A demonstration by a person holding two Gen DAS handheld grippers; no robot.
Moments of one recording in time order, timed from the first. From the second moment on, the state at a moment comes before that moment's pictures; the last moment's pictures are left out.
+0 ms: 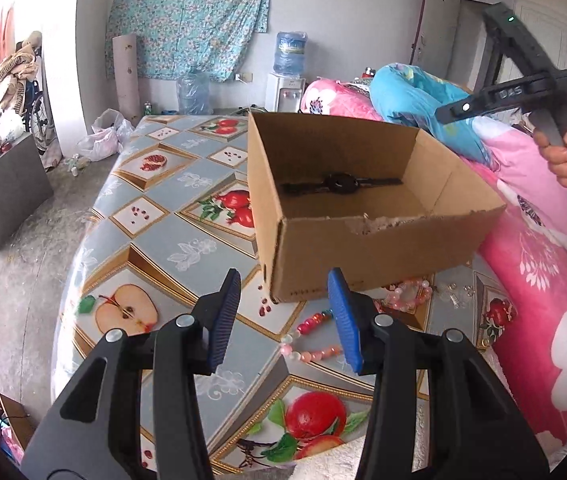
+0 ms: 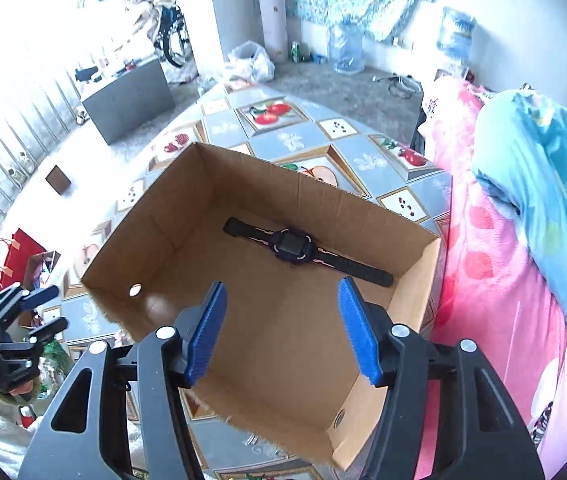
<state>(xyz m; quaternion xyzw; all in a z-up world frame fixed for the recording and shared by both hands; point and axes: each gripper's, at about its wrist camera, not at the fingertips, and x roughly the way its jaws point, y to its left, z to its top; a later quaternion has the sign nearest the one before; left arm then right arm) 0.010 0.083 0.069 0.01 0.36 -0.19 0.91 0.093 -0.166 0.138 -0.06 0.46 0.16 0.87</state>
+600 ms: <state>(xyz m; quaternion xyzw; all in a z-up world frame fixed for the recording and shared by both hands) 0.021 0.013 -0.018 0.04 0.45 -0.27 0.85 -0.074 -0.125 -0.033 0.00 0.42 0.11 0.90</state>
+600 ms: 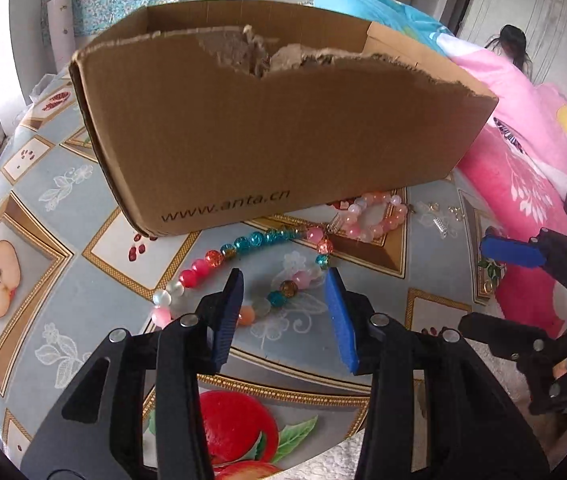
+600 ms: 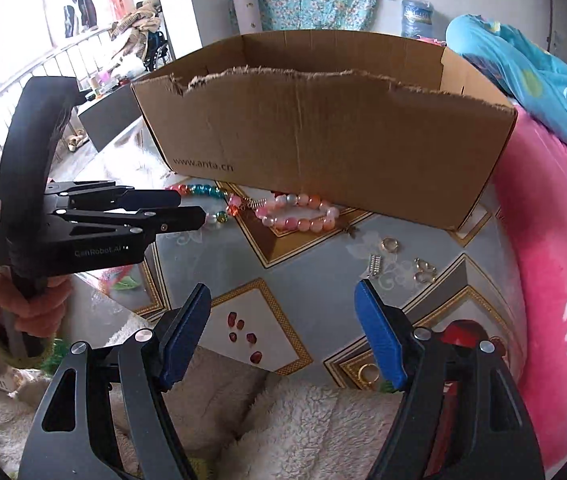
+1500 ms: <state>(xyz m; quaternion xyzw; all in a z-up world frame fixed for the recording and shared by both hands) 0.003 0.039 -0.016 0.06 0.46 -0.21 0.86 -0.075 -0.103 -0.067 -0.02 0.39 0.08 0.92</state>
